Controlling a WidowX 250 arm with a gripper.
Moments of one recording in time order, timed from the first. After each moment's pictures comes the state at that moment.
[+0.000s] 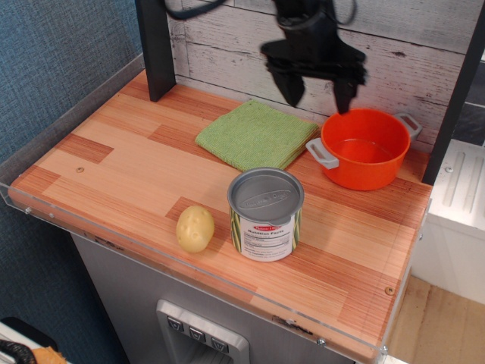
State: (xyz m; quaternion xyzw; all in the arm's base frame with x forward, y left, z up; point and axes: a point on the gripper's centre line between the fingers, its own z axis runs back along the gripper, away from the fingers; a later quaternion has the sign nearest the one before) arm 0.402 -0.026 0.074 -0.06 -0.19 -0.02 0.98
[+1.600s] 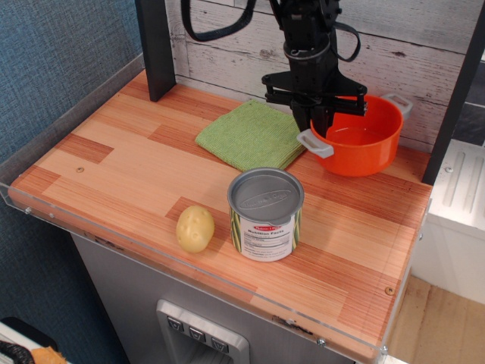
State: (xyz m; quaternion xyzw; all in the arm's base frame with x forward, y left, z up) arm 0.391 -0.021 0.051 -0.06 -0.13 0.03 0.99
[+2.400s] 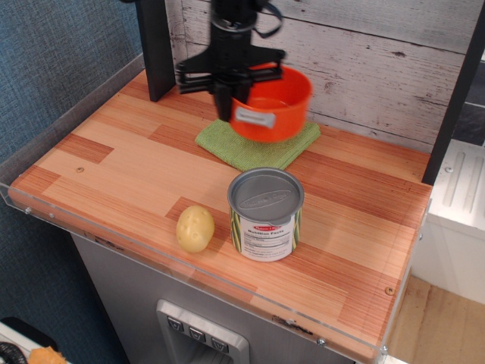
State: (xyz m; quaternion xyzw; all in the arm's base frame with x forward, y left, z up) arm 0.353 0.070 0.076 0.05 -0.11 0.42 0.90
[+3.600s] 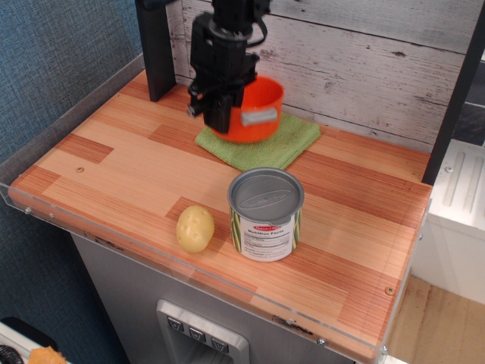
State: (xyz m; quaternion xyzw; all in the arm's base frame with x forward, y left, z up) arm 0.354 0.072 0.043 0.08 -0.04 0.65 0.75
